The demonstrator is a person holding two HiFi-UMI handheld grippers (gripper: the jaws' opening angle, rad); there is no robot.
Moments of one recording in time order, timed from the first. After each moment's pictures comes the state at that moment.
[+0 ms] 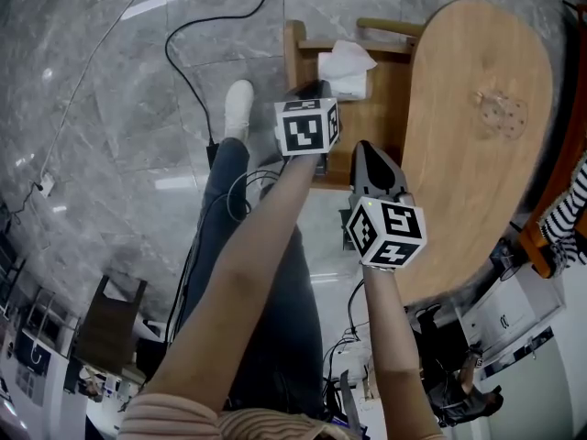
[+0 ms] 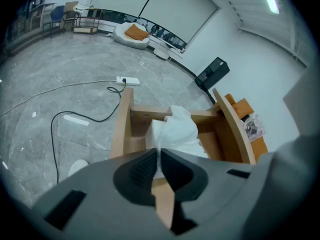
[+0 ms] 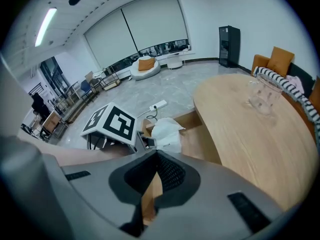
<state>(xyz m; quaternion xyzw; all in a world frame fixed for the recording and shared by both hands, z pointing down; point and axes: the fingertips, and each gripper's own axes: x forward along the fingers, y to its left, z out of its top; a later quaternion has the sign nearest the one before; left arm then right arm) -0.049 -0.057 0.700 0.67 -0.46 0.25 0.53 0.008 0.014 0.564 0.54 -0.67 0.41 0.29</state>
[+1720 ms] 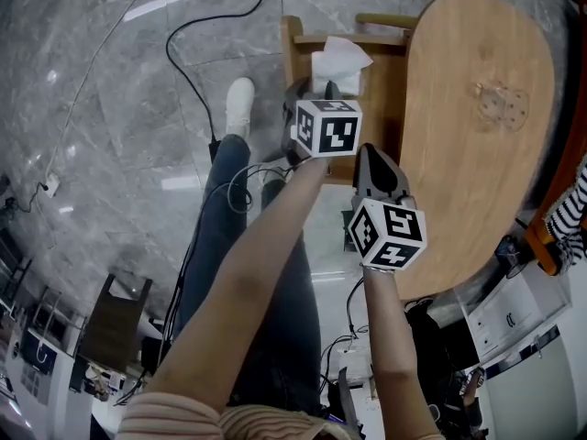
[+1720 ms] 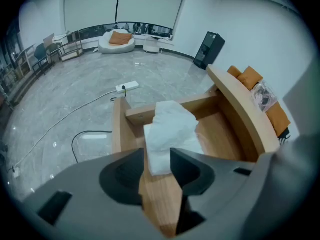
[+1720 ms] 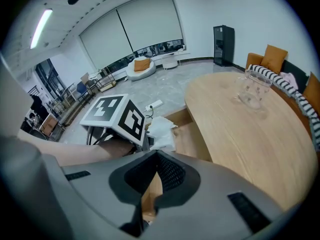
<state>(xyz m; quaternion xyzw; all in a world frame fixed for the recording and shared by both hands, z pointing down) -0.040 -0.049 0.692 0.66 -0.48 0.38 0.43 0.026 0.032 0.561 0.56 -0.66 0.41 0.29</state>
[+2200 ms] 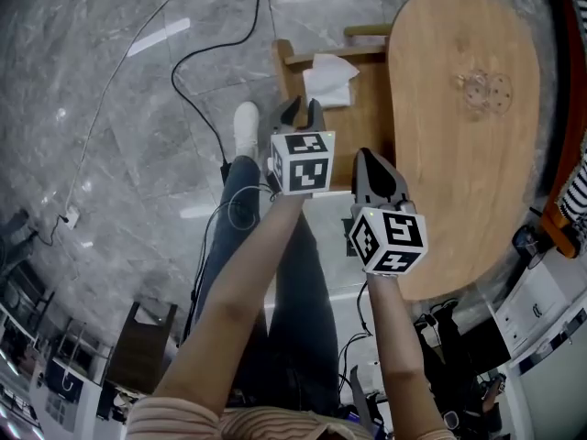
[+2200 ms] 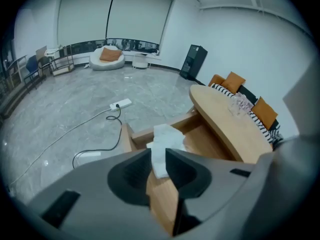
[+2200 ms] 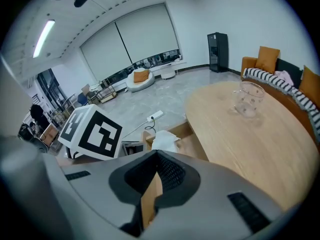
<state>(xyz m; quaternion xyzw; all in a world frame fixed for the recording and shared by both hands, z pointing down) -0.061 -0.053 0.625 0.73 -0.46 0.34 0.36 0.020 0.019 0.523 0.59 -0.67 0.40 0.23</state>
